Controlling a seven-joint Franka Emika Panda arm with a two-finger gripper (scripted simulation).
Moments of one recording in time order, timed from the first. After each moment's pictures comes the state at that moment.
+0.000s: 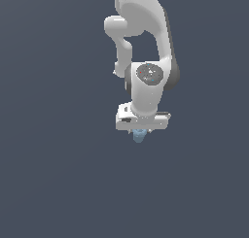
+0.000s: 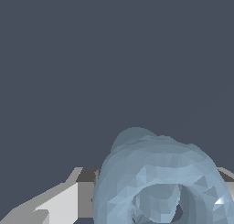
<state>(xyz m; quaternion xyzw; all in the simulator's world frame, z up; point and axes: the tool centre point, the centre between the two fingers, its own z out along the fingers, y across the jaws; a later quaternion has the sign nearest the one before) 0.025 0.064 0.136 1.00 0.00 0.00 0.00</state>
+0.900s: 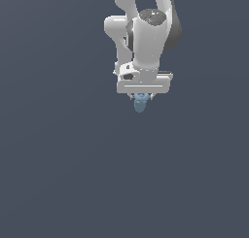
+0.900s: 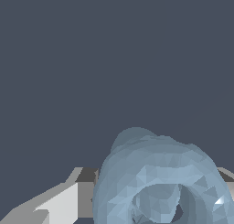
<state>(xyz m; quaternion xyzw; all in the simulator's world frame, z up) -0.085 0.071 0.227 1.00 0.00 0.00 0.00</state>
